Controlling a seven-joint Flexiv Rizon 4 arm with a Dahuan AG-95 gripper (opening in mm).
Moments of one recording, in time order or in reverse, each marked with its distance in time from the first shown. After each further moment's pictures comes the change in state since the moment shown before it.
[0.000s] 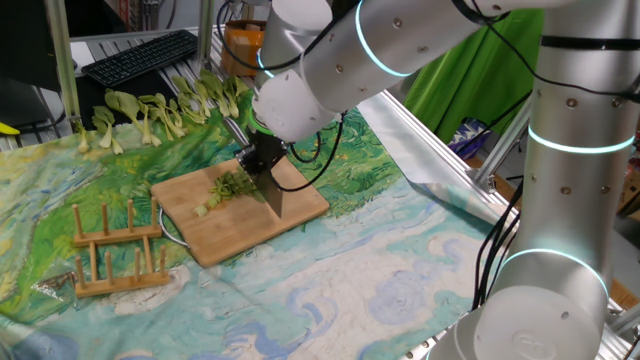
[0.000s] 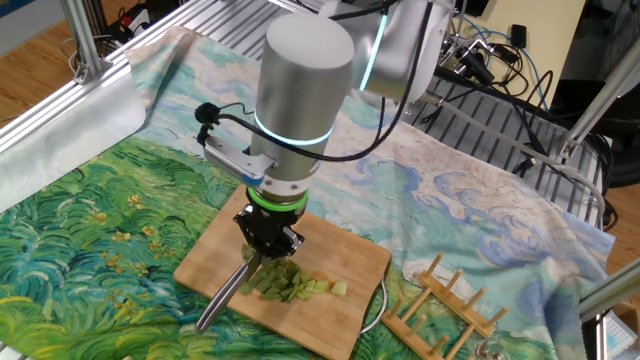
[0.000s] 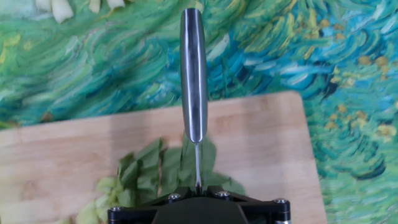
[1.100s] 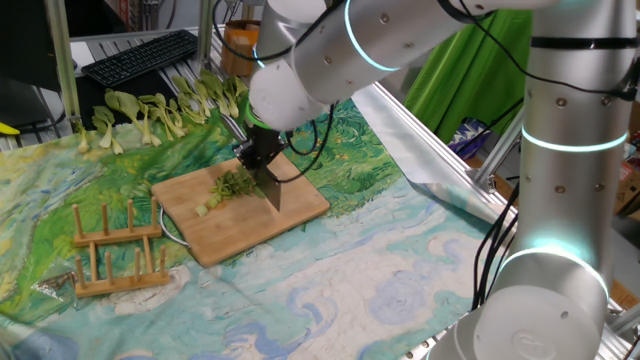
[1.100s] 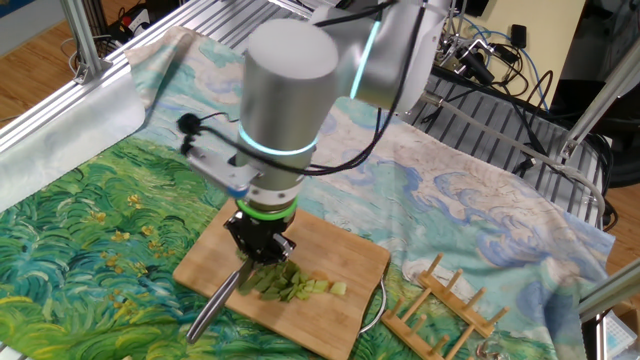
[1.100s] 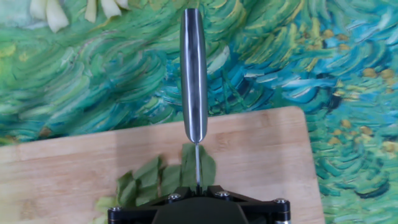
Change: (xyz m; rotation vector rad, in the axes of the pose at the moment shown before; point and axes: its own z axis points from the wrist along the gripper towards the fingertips) arm -0.026 -0.004 0.003 -0.018 0.035 0.001
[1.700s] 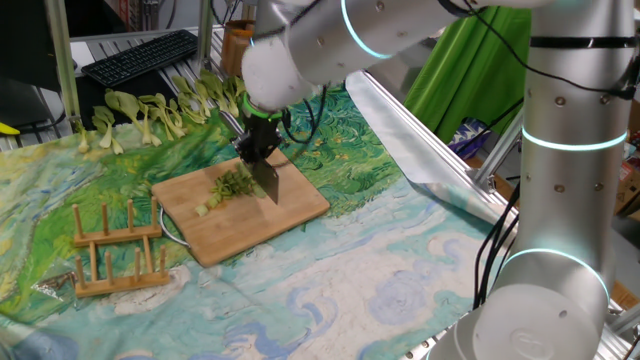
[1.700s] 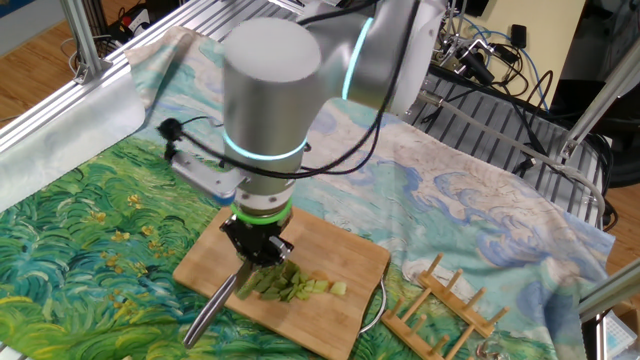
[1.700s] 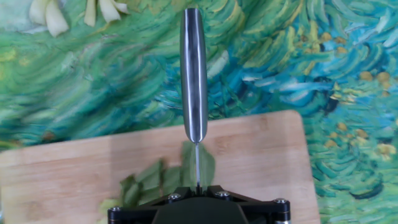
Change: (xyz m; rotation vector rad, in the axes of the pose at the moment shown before) arm -0.008 0.000 -0.008 0.006 0.030 0.000
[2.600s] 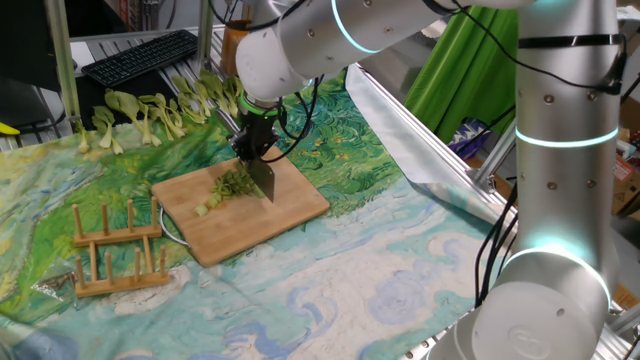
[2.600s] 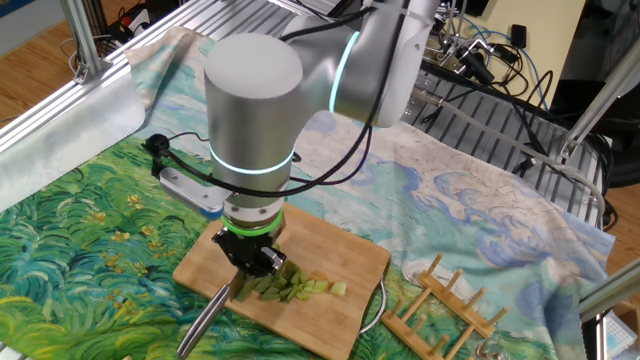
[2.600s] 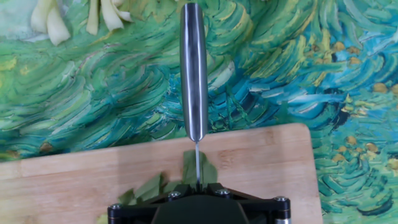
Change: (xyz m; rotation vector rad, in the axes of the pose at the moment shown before) arm -0.011 0.001 0.011 0.003 0.024 -0.009
